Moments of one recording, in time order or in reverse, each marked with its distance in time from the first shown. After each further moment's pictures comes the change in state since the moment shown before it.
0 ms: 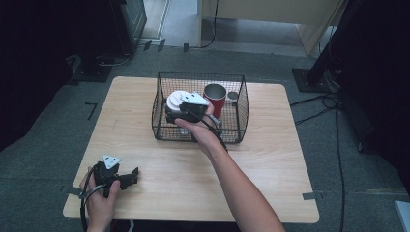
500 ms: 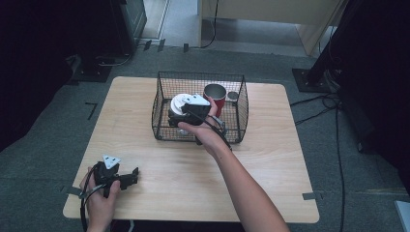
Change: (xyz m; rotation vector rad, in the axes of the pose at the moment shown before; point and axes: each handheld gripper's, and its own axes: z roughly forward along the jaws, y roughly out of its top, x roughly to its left) left arm 0.000 0.000 0.000 0.000 0.000 0.000; right arm -0.004 -0.003 -0.008 0.078 -0.050 -0.022
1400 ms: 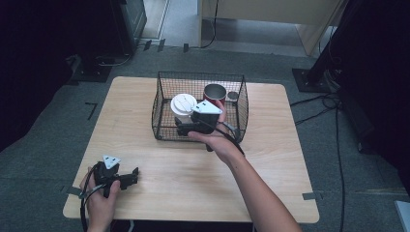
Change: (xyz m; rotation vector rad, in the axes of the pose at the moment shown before) left arm 0.000 0.000 0.000 -0.001 0.001 -0.002; right arm -0.009 -0.007 -0.048 -0.047 0.064 -0.078
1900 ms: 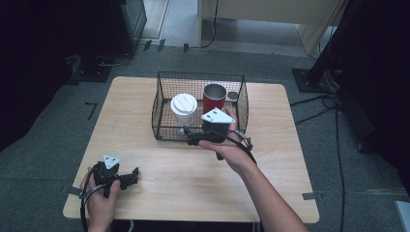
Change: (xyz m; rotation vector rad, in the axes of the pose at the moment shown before) left arm 0.000 0.000 0.000 0.000 0.000 0.002; right arm -0.007 -0.012 -0.042 -0.003 0.025 -0.016
